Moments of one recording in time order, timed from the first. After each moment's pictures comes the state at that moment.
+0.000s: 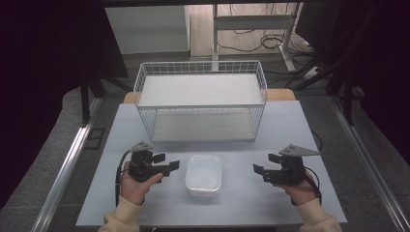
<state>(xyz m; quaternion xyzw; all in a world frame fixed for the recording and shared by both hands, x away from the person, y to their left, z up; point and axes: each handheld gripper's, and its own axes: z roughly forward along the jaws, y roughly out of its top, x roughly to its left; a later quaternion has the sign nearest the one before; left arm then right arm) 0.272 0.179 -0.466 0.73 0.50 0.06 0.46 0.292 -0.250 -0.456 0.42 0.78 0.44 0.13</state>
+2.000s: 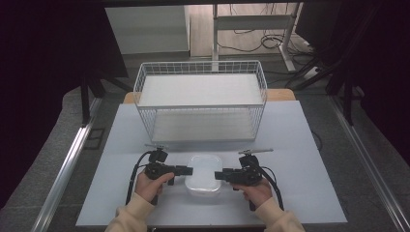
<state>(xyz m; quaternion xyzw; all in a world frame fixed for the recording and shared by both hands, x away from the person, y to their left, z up) 0.301 0.153 -0.505 0.72 0.51 -0.14 0.44 0.305 -0.154 -0.496 0.48 0.76 0.44 -0.09</state>
